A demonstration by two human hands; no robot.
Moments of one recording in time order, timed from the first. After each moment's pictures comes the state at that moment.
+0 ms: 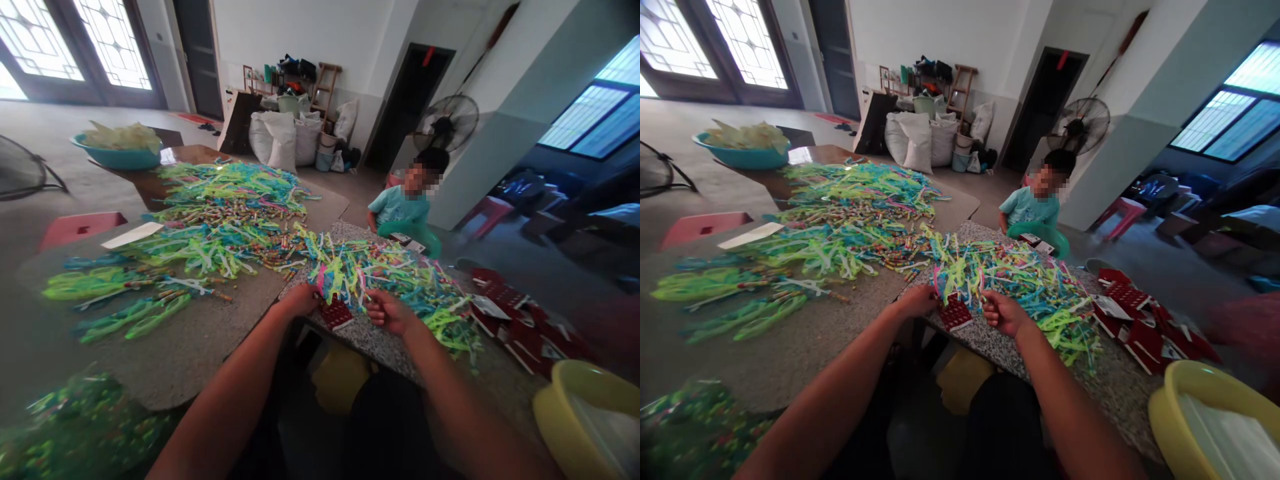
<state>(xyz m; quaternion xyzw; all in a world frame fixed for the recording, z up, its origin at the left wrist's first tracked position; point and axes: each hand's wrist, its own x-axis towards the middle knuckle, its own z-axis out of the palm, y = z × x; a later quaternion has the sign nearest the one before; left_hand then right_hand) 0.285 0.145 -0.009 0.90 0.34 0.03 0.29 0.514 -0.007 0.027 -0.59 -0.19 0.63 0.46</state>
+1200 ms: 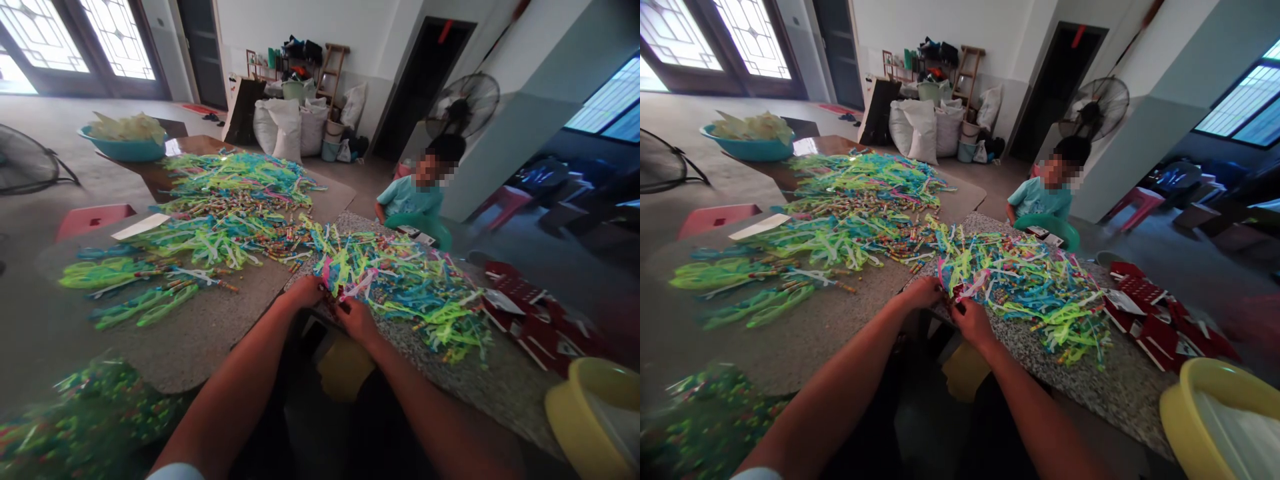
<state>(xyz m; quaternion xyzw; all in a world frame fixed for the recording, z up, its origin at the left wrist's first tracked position) 0.287 0.147 -0.019 0.90 0.34 0.03 0.28 0.432 0.000 -0.048 -0.76 -0.56 0.16 0.30</state>
